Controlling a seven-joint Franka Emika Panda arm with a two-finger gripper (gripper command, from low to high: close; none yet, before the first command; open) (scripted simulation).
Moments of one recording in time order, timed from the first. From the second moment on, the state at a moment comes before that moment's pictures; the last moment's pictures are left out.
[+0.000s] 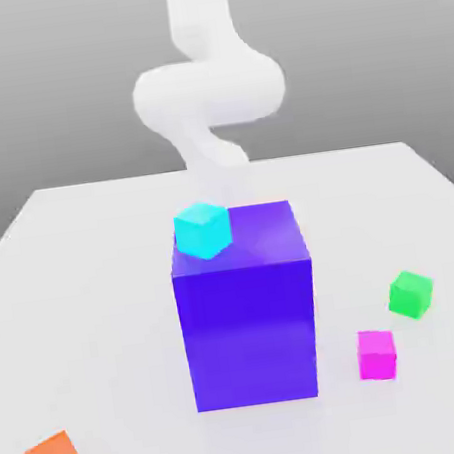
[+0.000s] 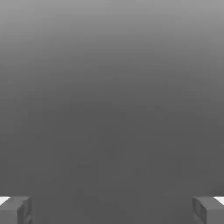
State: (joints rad) arm 0.07 -0.71 -0.02 -2.35 0.01 2.35 0.70
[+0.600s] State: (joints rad) arm 0.46 -0.05 -0.01 -2.70 0.07 2.76 -0.03
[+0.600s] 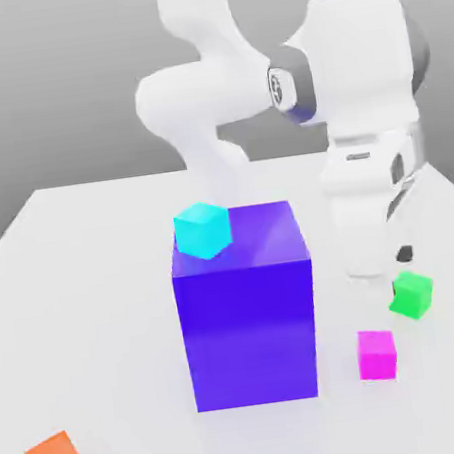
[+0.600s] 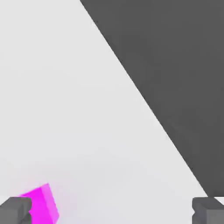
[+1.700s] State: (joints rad) arm 0.66 -0.08 0.10 -2.83 0.09 2.75 0.22
